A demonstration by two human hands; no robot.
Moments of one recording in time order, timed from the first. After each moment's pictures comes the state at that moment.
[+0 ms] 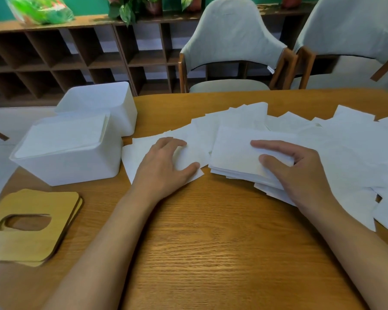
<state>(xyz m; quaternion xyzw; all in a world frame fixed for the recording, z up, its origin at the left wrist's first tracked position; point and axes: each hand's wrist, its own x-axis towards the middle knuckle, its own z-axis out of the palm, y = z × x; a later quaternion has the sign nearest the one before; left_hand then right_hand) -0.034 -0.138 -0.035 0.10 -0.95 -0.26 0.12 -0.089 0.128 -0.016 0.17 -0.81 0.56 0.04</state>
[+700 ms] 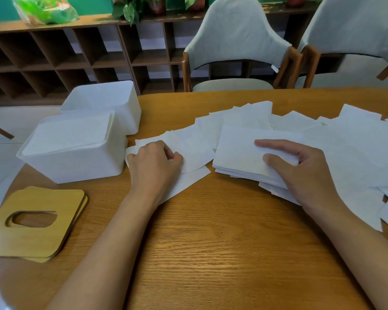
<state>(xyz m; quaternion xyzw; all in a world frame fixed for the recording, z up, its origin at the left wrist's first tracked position) -0.035 -0.141 -0.034 0.26 -0.92 -0.21 0.19 -0.089 0.126 -0.018 0.16 -0.81 0.56 0.04</state>
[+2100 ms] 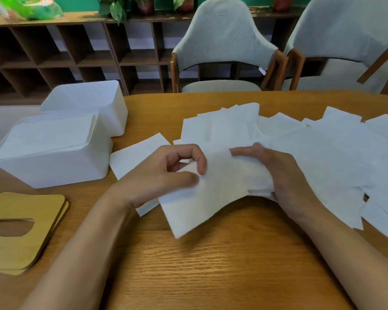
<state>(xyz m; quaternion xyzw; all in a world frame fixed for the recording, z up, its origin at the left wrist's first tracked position) -0.011 -0.127 0.015 -0.13 -0.81 -0.57 -0.07 -0.082 0.122 -0.013 0.24 -0.79 0.56 -0.07</state>
